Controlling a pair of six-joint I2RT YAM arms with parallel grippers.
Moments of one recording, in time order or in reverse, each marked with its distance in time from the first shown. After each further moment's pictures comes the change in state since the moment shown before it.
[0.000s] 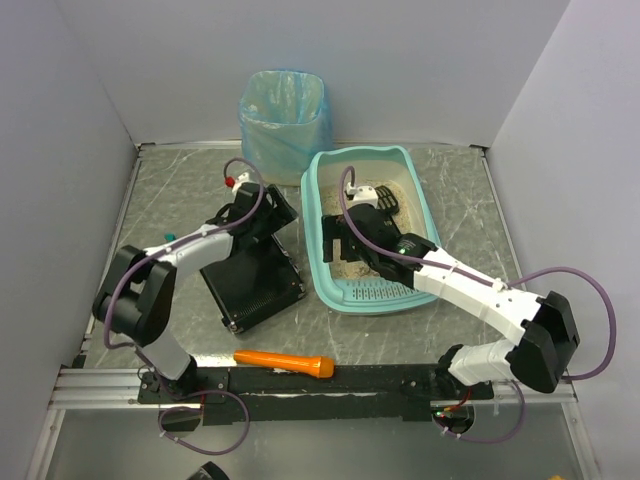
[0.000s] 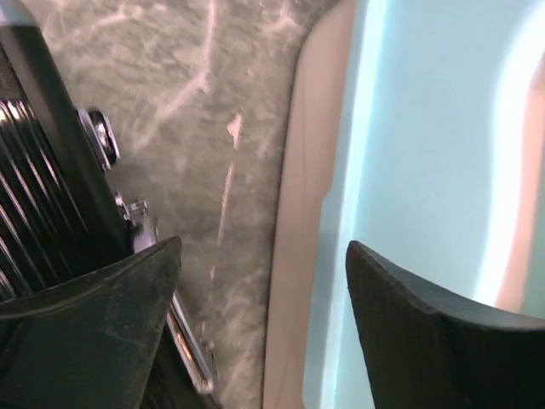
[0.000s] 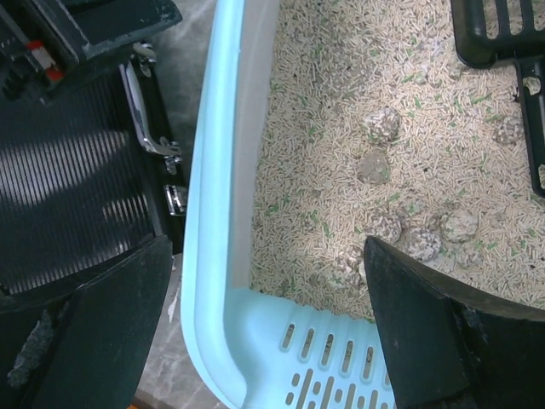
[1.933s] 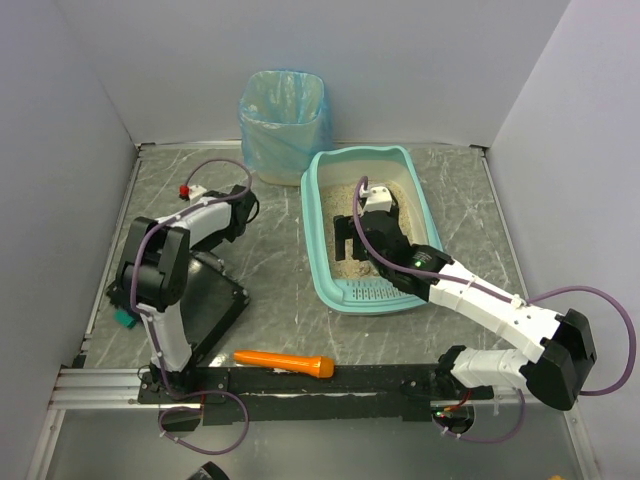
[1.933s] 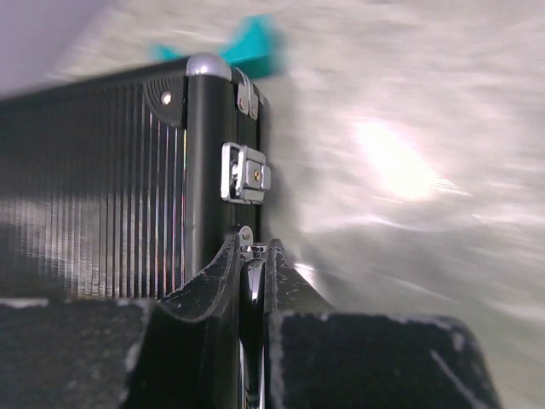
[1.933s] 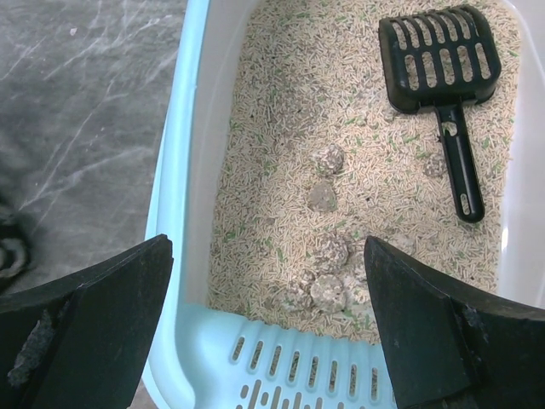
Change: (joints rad) left arm 0.133 0.254 0.301 -0.912 -0.866 -0.216; right arm -0.011 -0.118 -0.106 0.107 0.106 -0.120
